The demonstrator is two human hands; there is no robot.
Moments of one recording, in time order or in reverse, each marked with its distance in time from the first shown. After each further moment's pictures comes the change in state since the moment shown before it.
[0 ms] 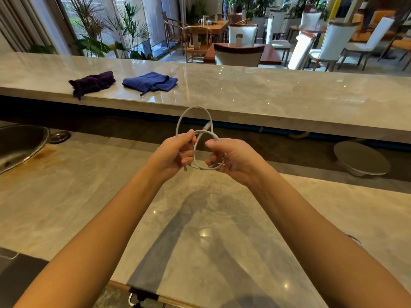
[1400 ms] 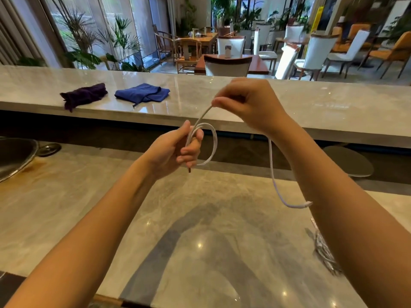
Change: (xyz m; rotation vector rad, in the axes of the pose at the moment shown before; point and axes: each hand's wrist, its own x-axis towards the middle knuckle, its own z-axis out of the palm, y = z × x) left_hand -0.006 0.032 0.018 0.115 -0.474 0.070; right_hand -0.007 -0.098 -0.026 -1.109 0.101 -1.126
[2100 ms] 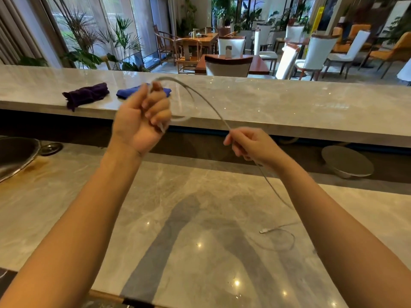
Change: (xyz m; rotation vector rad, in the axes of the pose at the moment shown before) left_hand -0.009 0.050 -0.020 -0.814 0.034 0.298; right_hand -0.064 0.037 0.035 0.502 -0.240 0.613
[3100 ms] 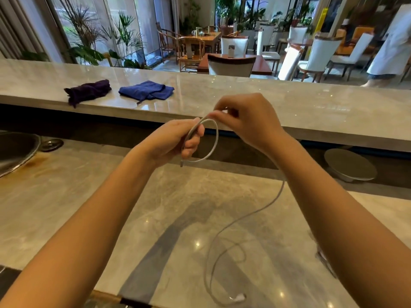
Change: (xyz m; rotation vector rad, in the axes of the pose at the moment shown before) left_hand -0.001 -0.034 0.000 1.096 0.192 -0.315; right_hand 0.016 -0.072 0.011 -0.685 0.258 -0.530
